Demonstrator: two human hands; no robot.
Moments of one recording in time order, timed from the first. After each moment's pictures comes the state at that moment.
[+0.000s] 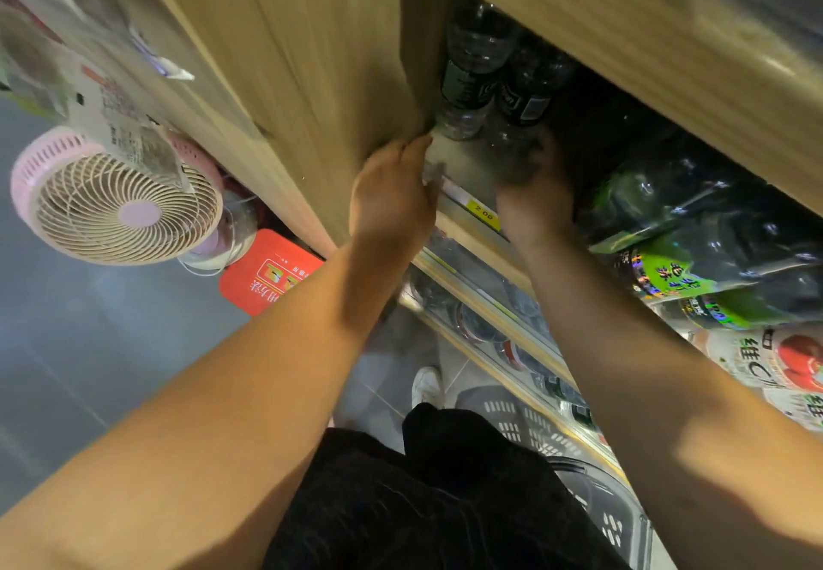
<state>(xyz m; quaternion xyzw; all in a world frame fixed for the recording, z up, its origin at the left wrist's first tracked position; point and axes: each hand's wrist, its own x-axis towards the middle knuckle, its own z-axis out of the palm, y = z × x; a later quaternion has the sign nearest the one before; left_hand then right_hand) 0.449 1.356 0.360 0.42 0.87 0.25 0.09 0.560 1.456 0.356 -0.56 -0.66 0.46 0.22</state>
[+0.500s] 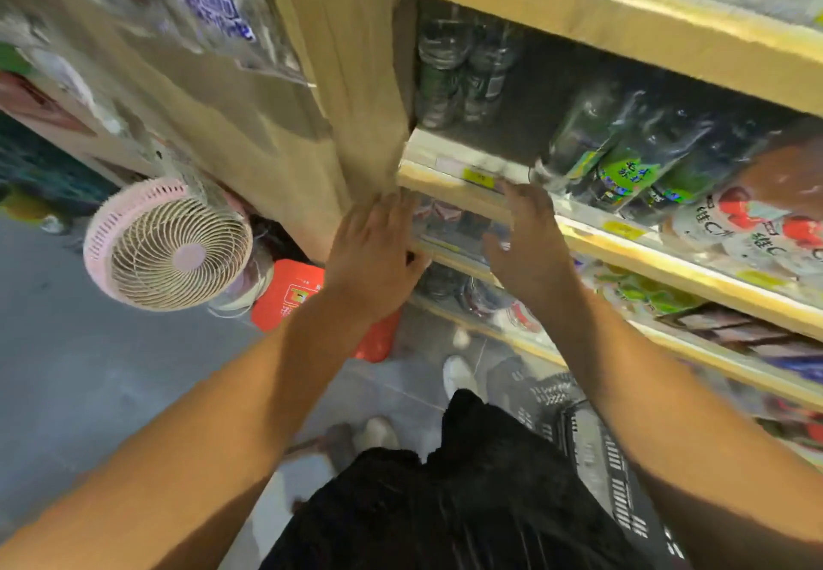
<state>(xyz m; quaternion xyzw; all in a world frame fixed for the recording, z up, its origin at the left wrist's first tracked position) 0.435 1.221 0.388 0.64 0.75 0.12 0.06 0.614 1.310 0.400 -0.51 -0.80 0.27 0.17</state>
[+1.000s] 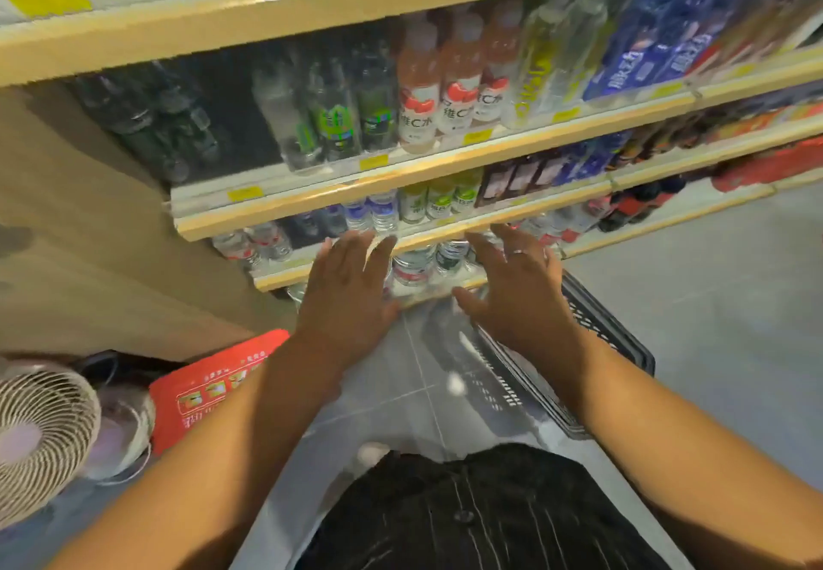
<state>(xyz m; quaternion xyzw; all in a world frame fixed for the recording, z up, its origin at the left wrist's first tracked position) 0.598 1.171 0.423 0.87 0.49 0.06 0.04 0.809 1.127 0.432 -0.75 -0.66 0.11 0.02</state>
